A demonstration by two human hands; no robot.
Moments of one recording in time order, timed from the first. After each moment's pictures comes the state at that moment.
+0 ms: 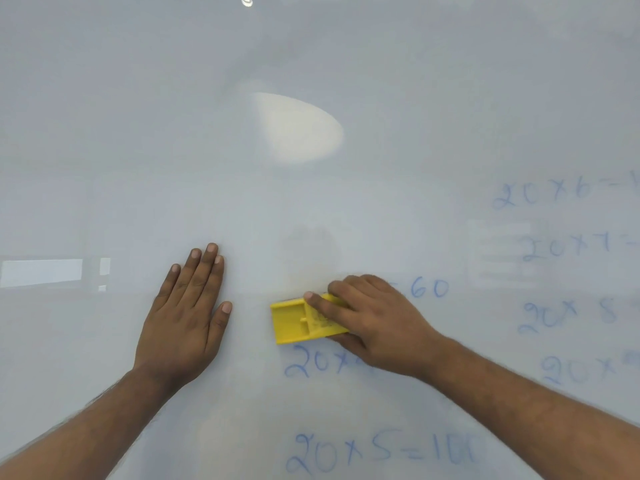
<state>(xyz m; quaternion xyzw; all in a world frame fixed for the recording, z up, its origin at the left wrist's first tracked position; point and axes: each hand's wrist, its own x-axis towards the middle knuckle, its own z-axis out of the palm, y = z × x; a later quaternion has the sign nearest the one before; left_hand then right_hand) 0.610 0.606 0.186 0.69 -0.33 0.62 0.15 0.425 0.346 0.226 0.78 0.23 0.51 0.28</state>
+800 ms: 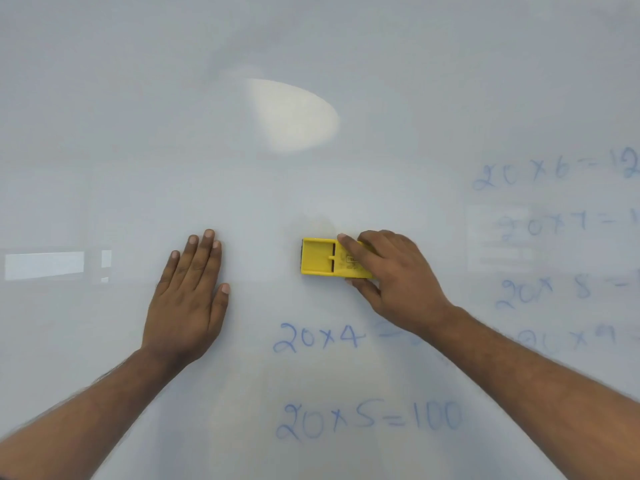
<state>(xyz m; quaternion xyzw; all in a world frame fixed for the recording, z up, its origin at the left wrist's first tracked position) 0.596 0.593 0.183 0.71 -0.32 0.61 0.16 0.399 0.316 0.240 0.78 0.11 0.58 0.19</state>
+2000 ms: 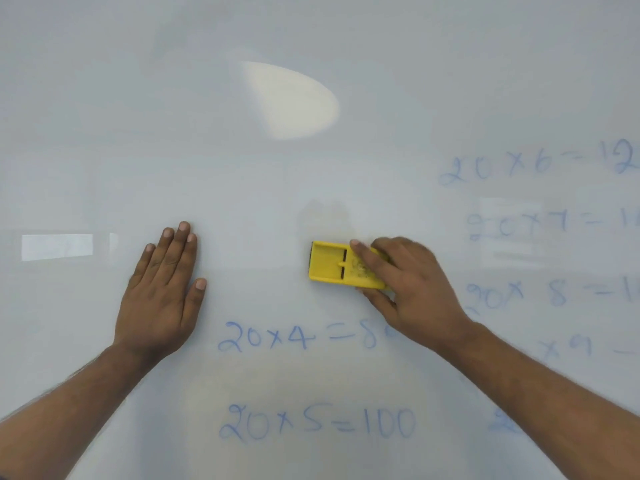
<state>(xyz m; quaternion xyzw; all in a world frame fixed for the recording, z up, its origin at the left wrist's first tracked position) 0.583 0.552 0.182 0.71 -0.31 0.61 0.17 0.366 0.230 0.227 0.78 0.15 0.58 0.18</state>
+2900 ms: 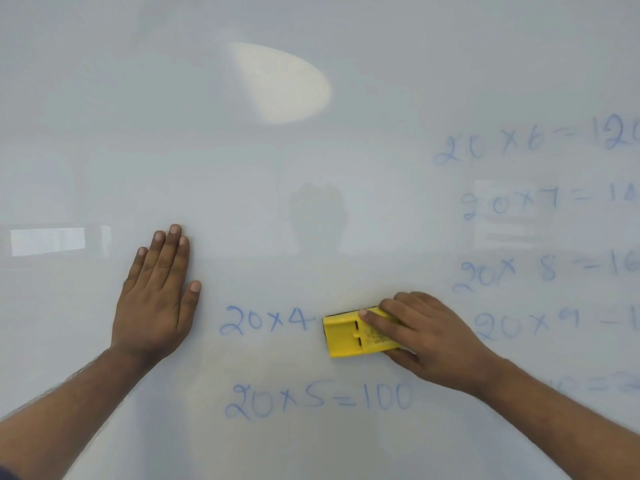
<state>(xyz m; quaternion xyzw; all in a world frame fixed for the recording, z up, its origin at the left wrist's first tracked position) 0.585 0.559 0.160 0.71 -0.32 0.60 0.17 0.344 0.203 0.149 0.80 0.22 0.49 0.26</state>
